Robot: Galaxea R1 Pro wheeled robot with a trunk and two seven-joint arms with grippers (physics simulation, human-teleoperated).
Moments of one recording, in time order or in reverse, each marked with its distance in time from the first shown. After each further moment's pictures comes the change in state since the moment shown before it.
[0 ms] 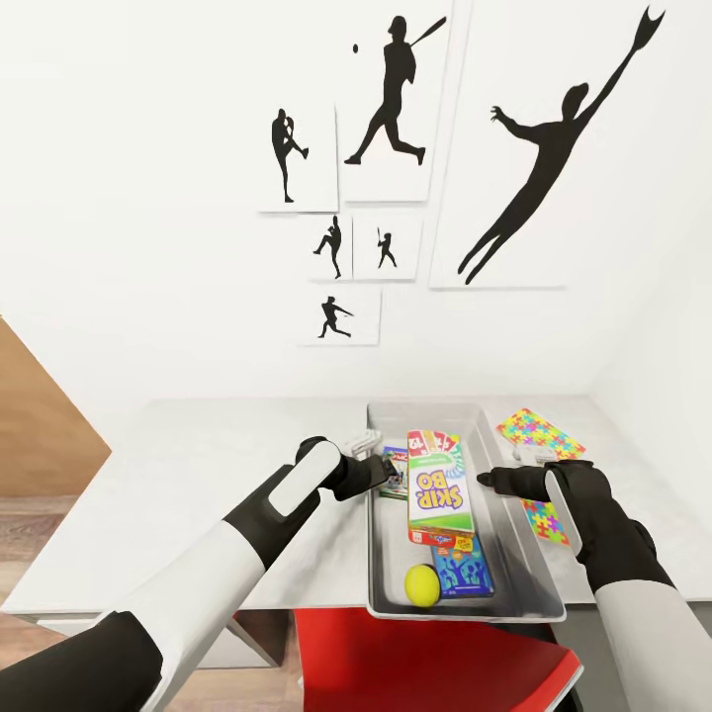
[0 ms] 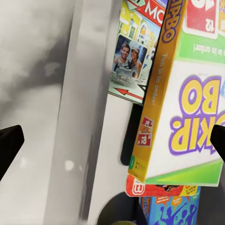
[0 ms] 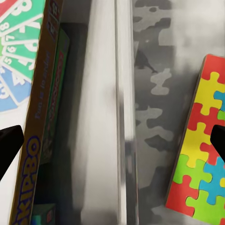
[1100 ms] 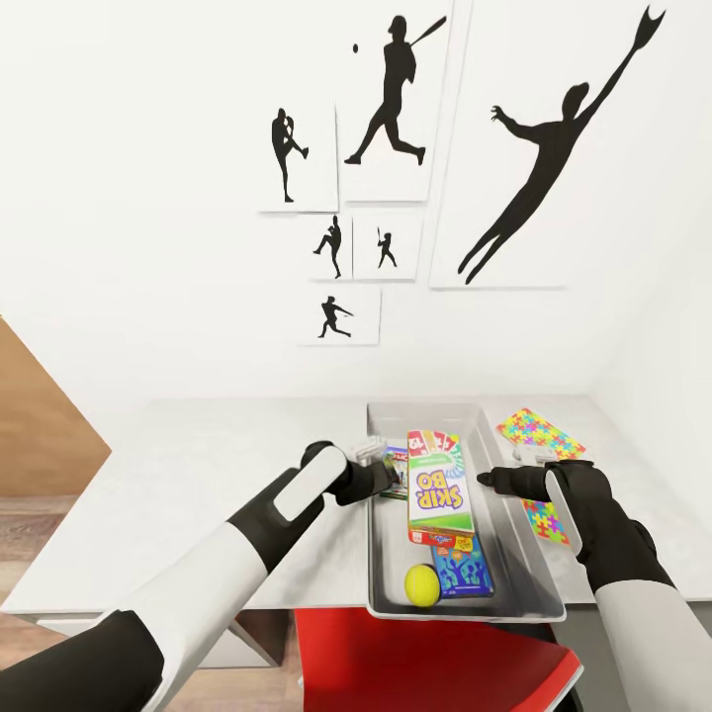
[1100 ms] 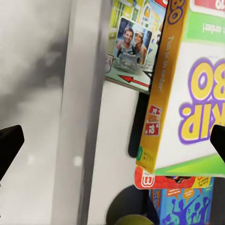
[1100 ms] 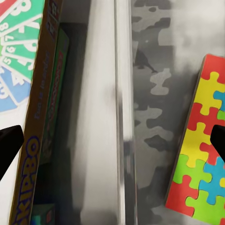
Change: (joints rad) left arm -0.002 -0.003 -0.049 0.011 -0.002 0.011 0.004; right arm 0.000 0.000 -0.002 0.000 0.000 0.000 0.000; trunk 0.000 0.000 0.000
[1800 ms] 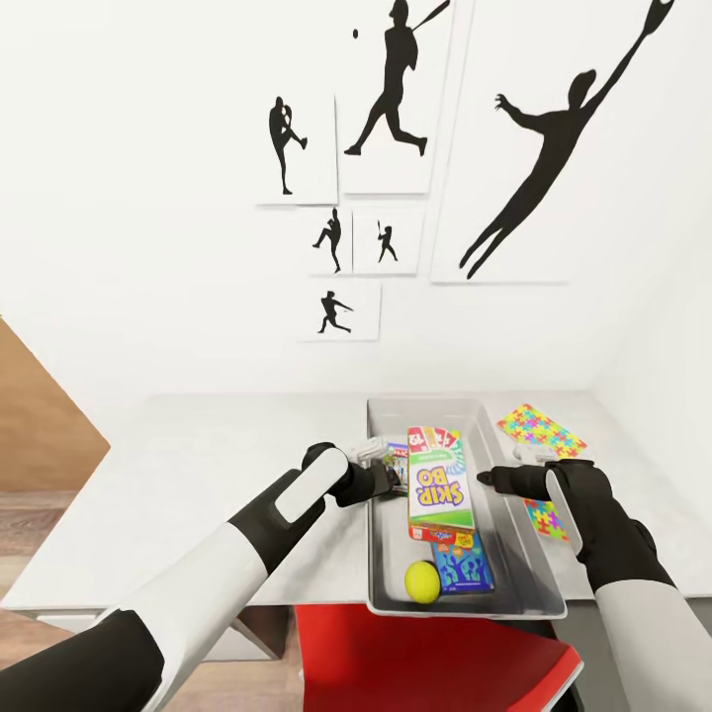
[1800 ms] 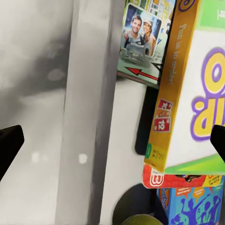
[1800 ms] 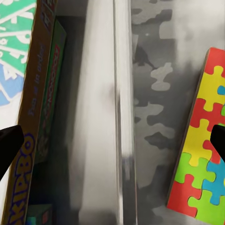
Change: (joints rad) left arm -0.001 0.001 -0.019 0.003 0.000 -0.001 -0.001; right arm -0.001 0.000 -0.001 -0.004 -0.002 0.000 0.000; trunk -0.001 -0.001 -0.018
